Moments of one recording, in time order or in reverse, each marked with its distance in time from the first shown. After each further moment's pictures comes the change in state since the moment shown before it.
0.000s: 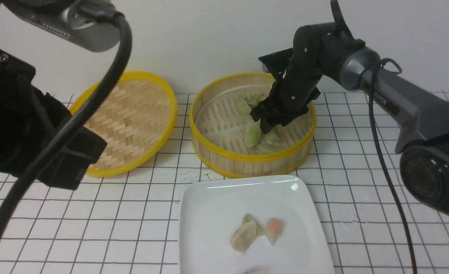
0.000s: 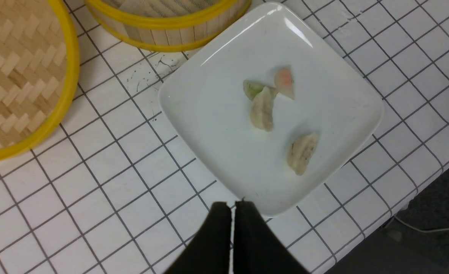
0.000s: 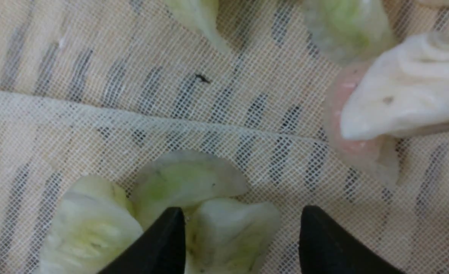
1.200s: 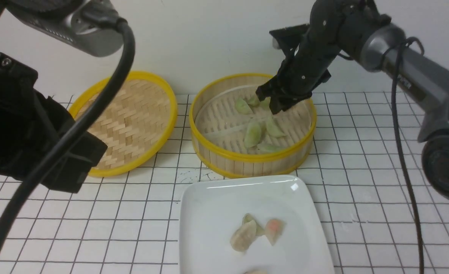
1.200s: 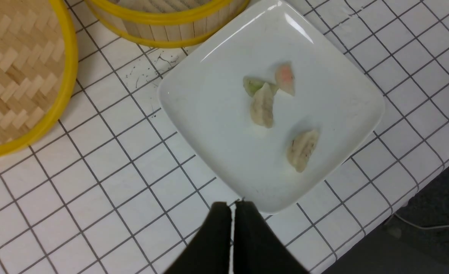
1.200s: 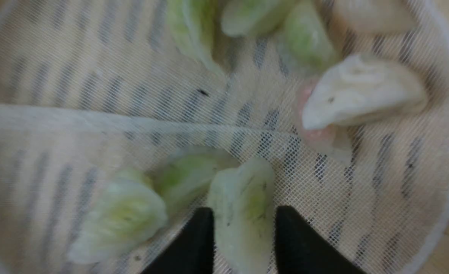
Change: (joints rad) right arm -0.026 -0.065 0.026 0.036 0.012 0.013; left arm 0.000 0.000 0.010 0.001 0.000 0.000
